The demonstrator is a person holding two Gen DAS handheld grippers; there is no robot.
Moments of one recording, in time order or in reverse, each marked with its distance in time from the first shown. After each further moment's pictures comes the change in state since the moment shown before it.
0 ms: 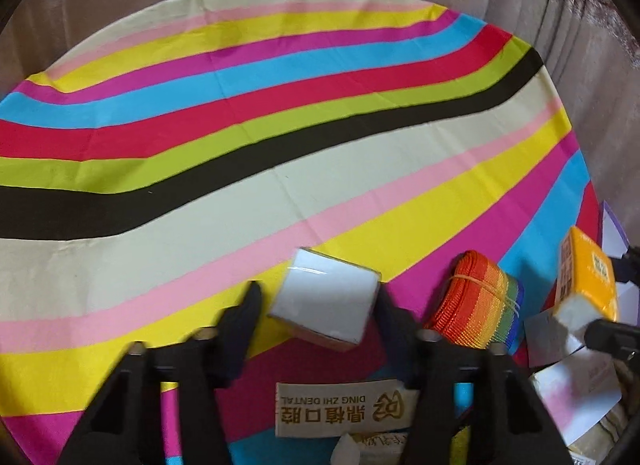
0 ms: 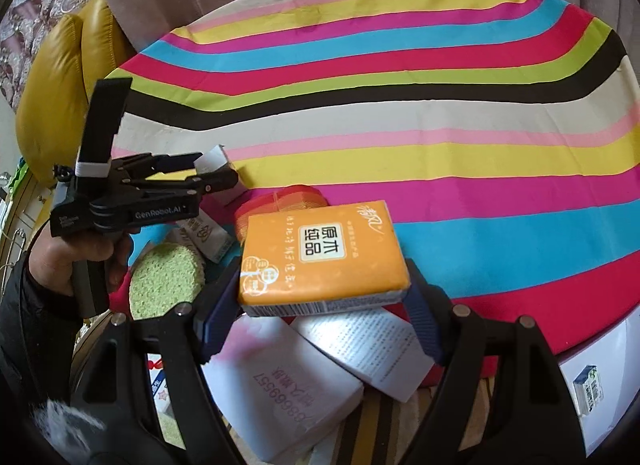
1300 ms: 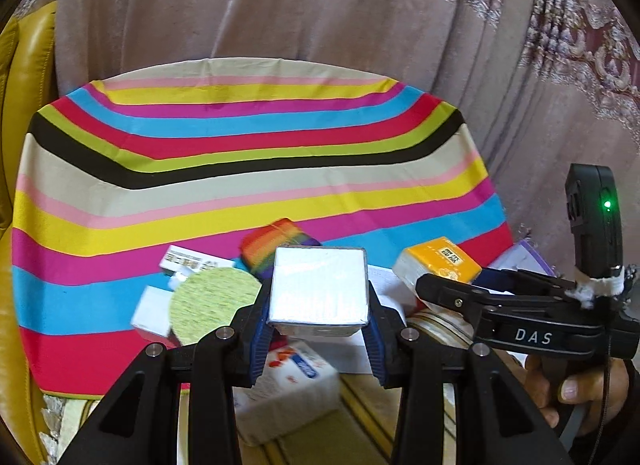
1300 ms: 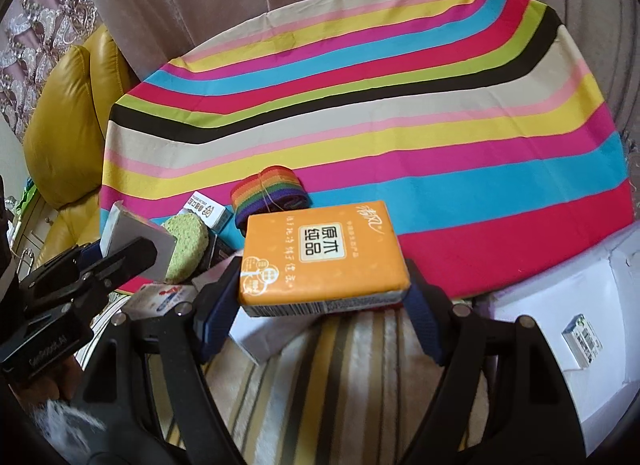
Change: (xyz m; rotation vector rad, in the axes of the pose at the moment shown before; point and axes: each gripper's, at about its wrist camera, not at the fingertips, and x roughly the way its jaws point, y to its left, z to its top) left arm -0.146 -0.133 -0.081 -0.164 -0.246 -0.032; right arm -0.075 -0.035 -0.055 0.087 -0.084 -0.005
